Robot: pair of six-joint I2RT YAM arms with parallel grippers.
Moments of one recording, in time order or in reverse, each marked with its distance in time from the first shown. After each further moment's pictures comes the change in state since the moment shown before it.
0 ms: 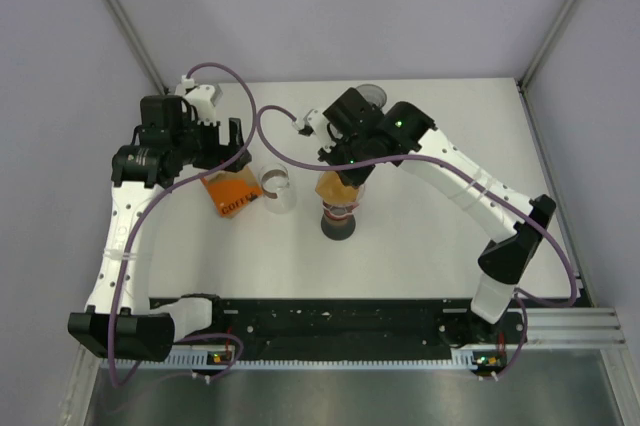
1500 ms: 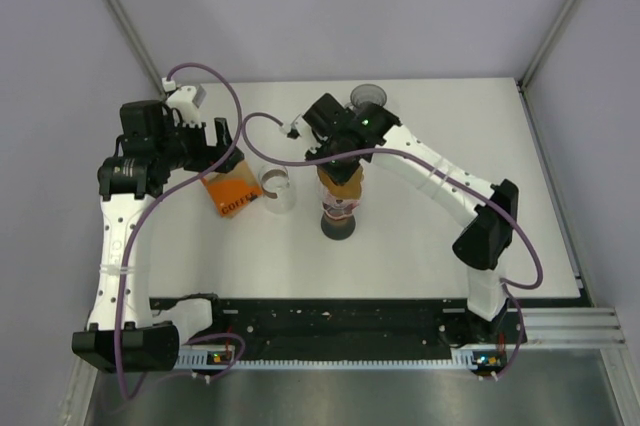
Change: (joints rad) left arm 0.122 -0.060 -0.027 0.019 0.119 -0.014; right arm 0.005 0.167 -0.017 0.054 0.079 -0.005
